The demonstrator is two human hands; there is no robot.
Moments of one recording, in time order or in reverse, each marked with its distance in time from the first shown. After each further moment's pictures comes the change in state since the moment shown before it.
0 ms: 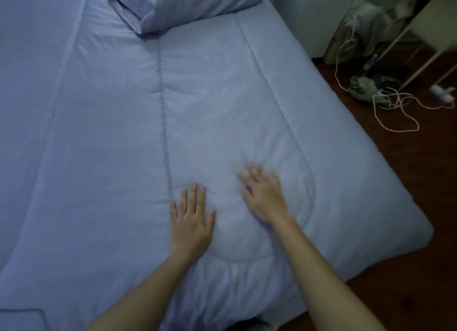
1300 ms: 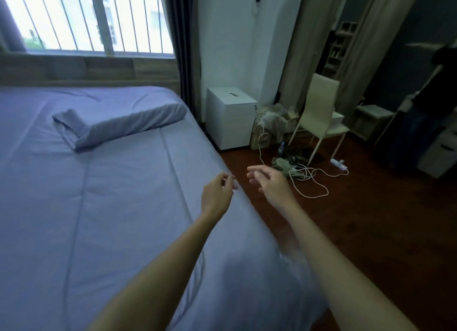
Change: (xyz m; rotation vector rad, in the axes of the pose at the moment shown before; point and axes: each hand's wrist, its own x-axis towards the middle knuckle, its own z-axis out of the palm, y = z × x) left_hand 0.101 0.374 -0.229 -1.030 0.108 0.142; right_hand -0.074 0.179 -0.358 0.816 0.439 0.080
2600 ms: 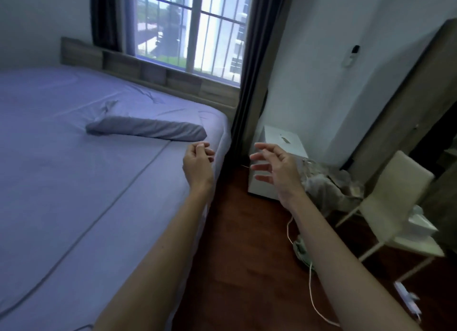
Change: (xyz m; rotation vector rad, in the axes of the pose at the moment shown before) left_hand 0.273 0.167 0.255 -0.551 0.985 -0.089; right_hand 0.363 0.061 -0.262 0.398 -0.486 -0.251
